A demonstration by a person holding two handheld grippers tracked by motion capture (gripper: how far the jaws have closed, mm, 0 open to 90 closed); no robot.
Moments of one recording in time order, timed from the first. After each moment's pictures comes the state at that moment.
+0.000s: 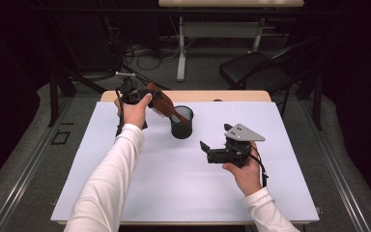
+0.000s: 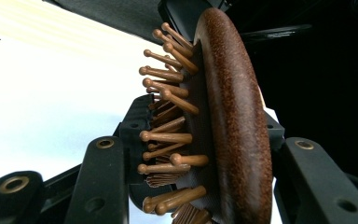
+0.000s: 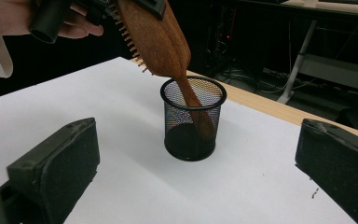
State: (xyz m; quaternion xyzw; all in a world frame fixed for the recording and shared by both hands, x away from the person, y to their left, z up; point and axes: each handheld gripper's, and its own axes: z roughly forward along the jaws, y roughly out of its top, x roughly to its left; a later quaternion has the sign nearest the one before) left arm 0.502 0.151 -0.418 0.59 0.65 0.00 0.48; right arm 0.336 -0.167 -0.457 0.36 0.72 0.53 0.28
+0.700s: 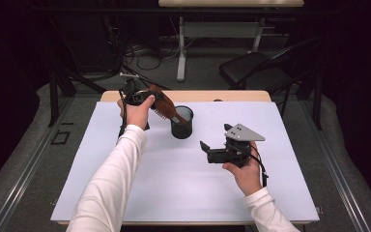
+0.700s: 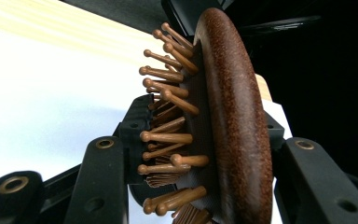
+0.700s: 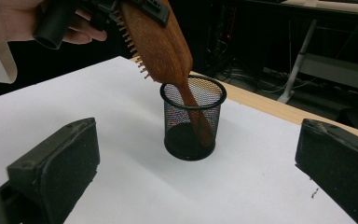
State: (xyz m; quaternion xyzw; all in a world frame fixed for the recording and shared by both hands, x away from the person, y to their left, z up) left arm 0.503 0.143 -0.423 0.60 0.65 0.01 0.46; right arm 0.337 -0.167 -0.458 0.36 0.72 0.53 0.28
